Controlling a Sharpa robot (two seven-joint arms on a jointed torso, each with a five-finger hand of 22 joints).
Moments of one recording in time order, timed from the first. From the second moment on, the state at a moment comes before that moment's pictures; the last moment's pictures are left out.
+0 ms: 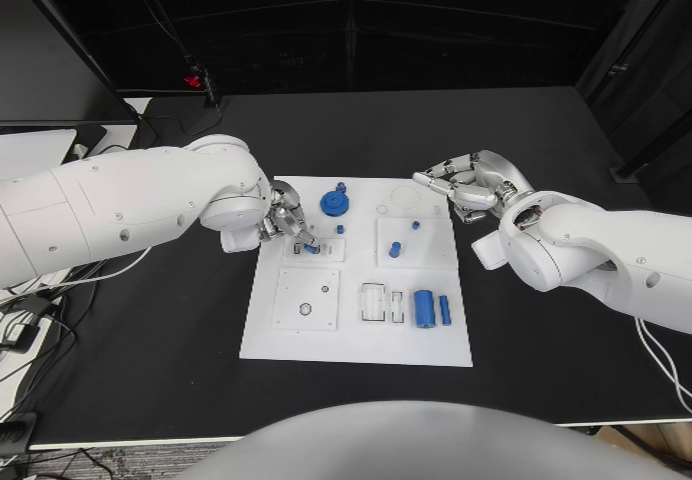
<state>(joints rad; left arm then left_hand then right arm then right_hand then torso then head) 1.43 -0.63 -0.23 1.37 -0.74 0.22 -0.64 1.43 0.06 0.04 0.29 0.59 0.72 0.08 0.70 0.58 1.46 0.01 1.58 1.31 1.46 -0.05 1.57 1.31 0.01 1.47 0.08 1.57 1.31 1.17 -0.96 -0.06 1.69 -0.58 -0.57 0.06 1.28 0.00 -0.11 0.29 0.29 0.88 0.17 0.26 0.12 1.46 0.09 1.57 1.31 1.46 0.03 1.57 1.31 0.01 1.47 0.14 1.57 1.31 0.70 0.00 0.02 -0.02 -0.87</state>
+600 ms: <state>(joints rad) 1.42 -0.62 -0.23 1.36 -0.75 0.24 -0.64 1.42 0.06 0.04 0.29 0.59 0.72 0.08 0.70 0.58 1.46 0.02 1.57 1.31 1.46 -0.05 1.57 1.31 0.01 1.47 0.08 1.57 1.31 1.17 -0.96 -0.06 1.70 -0.58 -0.57 0.07 1.28 0.00 -0.11 0.29 0.29 0.88 0.17 0.26 0.12 1.46 0.09 1.57 1.31 1.46 0.03 1.57 1.31 0.01 1.47 0.14 1.57 1.31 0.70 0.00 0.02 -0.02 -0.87</state>
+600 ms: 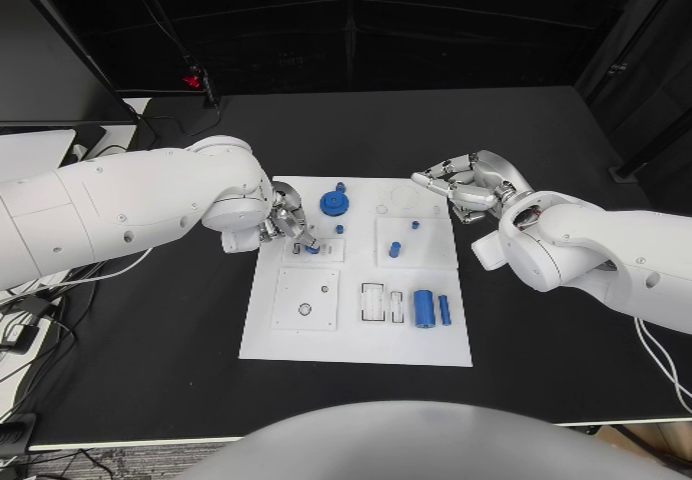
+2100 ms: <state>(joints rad) 1.42 -0.63 -0.23 1.38 -0.77 0.23 -0.67 0.96 0.12 -0.29 0.29 0.05 0.75 0.08 0.67 0.64 1.47 0.02 1.57 1.31 1.47 -0.03 1.57 1.31 0.01 1.46 0.08 1.57 1.31 1.17 -0.95 -0.06 1.69 -0.57 -0.56 0.06 1.28 0.00 -0.11 0.29 0.29 0.88 0.17 0.27 0.12 1.46 0.09 1.57 1.31 1.46 0.03 1.57 1.31 0.01 1.47 0.14 1.57 1.31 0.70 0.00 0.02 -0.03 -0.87</state>
